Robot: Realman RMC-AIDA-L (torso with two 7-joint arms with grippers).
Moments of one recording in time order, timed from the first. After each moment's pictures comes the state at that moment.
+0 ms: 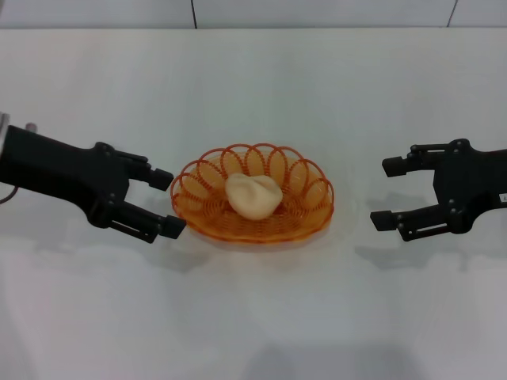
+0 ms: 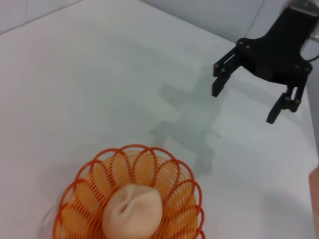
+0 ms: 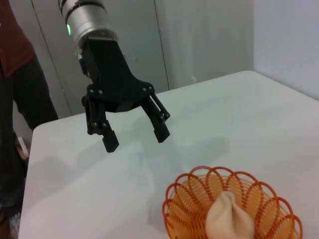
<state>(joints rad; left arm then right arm) -0.60 -2.00 0.85 1.05 2.21 1.90 -1.81 0.32 2.01 -1.21 -1.32 -1.84 -1.56 1.79</state>
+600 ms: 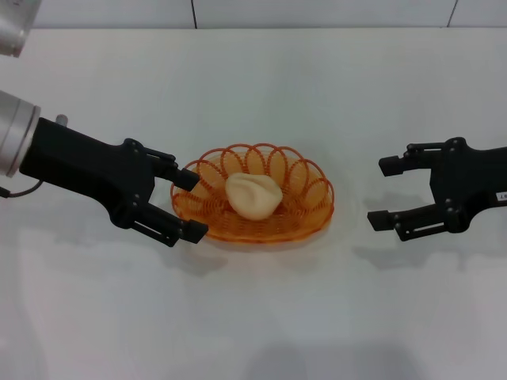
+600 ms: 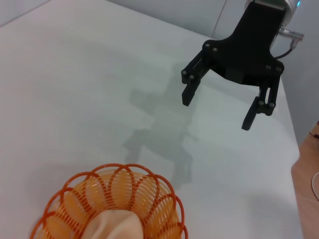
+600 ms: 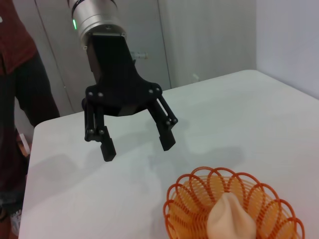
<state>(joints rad) -0.64 -2.01 0.90 1.04 2.20 1.90 -1.78 0.33 2.01 -1.21 -1.32 -1.84 -1.56 1.79</state>
